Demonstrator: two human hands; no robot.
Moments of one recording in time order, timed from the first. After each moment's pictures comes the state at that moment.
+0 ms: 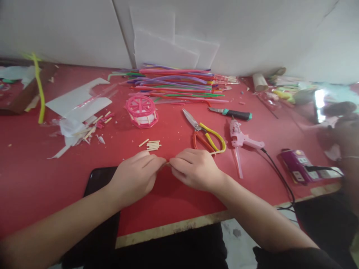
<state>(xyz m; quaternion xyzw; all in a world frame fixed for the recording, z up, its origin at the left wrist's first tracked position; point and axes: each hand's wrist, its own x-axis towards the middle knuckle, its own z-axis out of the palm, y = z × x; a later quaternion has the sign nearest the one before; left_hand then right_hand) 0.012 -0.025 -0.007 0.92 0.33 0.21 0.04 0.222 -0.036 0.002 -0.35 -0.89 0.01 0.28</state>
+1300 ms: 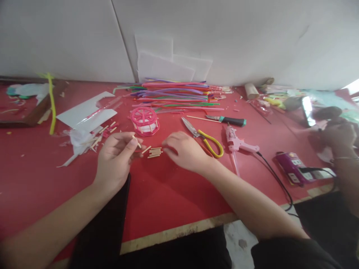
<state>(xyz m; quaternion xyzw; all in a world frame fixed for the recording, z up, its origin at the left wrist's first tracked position) 0.001 0.010 -0.002 0.45 0.43 0.59 0.52 0.207 0.018 0.005 -0.41 -0.87 0.08 0.25</state>
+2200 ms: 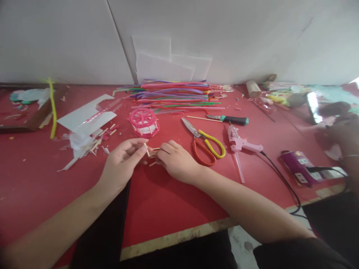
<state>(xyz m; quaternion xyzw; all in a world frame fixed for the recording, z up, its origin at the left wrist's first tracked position) -0.003 0.009 -0.007 0.56 0.46 0.46 0.52 0.183 0.007 -0.016 -0.40 -0.90 0.07 0.16</state>
